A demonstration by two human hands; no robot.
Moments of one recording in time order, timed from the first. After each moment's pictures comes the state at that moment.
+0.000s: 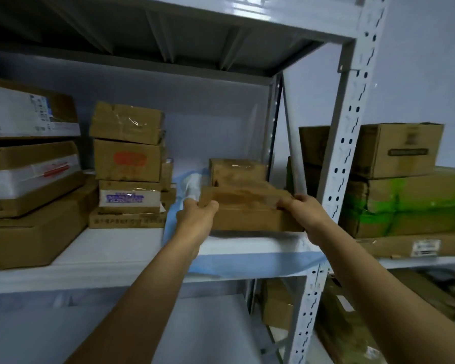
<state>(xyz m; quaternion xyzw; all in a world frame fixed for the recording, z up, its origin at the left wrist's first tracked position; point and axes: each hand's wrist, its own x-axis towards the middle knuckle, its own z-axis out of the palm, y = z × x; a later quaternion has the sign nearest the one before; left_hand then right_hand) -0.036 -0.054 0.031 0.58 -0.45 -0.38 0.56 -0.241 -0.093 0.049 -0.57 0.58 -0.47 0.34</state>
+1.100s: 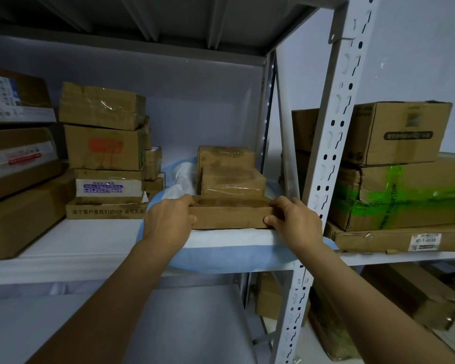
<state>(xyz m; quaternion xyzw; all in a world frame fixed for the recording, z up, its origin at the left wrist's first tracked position) -0.041 -0.076 0.007 0.70 -0.64 0.14 0.28 -0.273 -0.114 0.000 -0.71 0.62 -0.32 -0.09</state>
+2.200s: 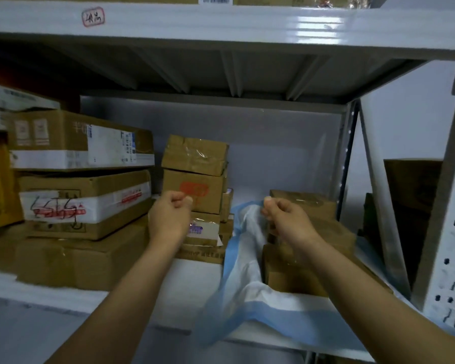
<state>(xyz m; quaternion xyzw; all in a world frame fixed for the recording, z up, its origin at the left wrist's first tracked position) 0.085 -0.059 0.069 0.64 -0.38 -0.07 0.66 -0.098 -0.122 0.080 -0.69 0.40 -0.49 0.35</state>
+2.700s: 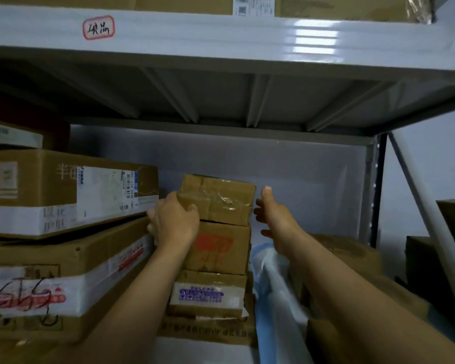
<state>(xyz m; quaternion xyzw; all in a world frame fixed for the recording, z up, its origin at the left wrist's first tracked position) 0.179 -0.159 0.133 0.70 -0.39 0.02 0.60 0.021 -0.208 0.153 -0.65 0.40 -0.48 0.43</state>
